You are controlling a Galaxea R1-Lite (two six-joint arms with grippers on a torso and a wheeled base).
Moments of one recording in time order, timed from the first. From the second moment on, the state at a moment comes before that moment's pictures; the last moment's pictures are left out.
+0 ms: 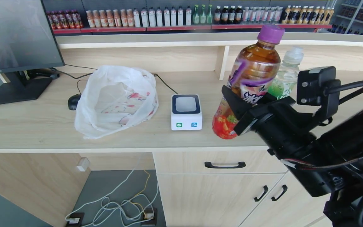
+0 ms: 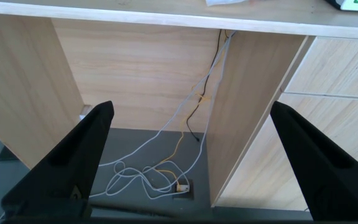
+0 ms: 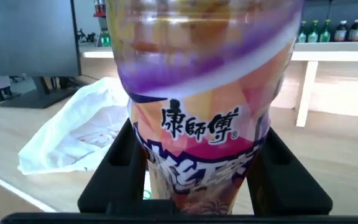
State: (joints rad) left arm 0.00 0.00 0.00 0.00 0.00 0.01; right arm 0.73 1.74 -0.65 -1.57 -0.21 -0.14
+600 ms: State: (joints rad) left arm 0.00 0.00 0.00 0.00 0.00 0.00; right arm 0.55 1.84 -0.88 -1.57 -0.22 -0.10
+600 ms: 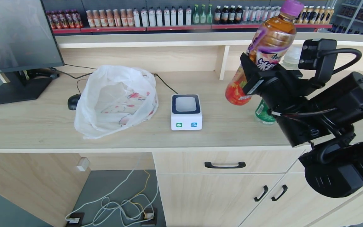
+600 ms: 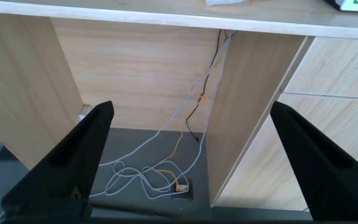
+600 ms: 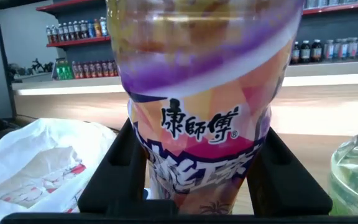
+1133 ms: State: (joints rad) left arm 0.00 0.00 0.00 0.00 0.00 0.00; right arm 0.50 1.84 -0.86 -1.57 -0.22 -0.10
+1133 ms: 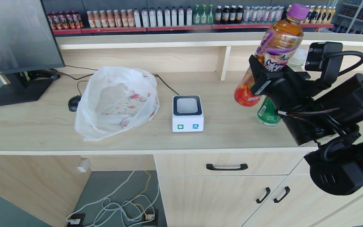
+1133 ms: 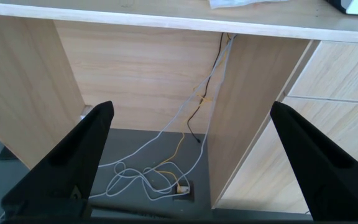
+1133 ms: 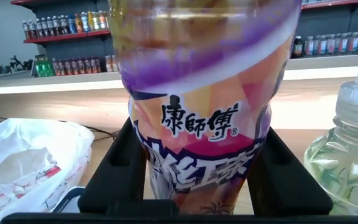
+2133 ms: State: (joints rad) left arm 0.00 0.00 0.00 0.00 0.00 0.00; right arm 0.54 1.82 -0.82 -1.57 -0.21 -0.10
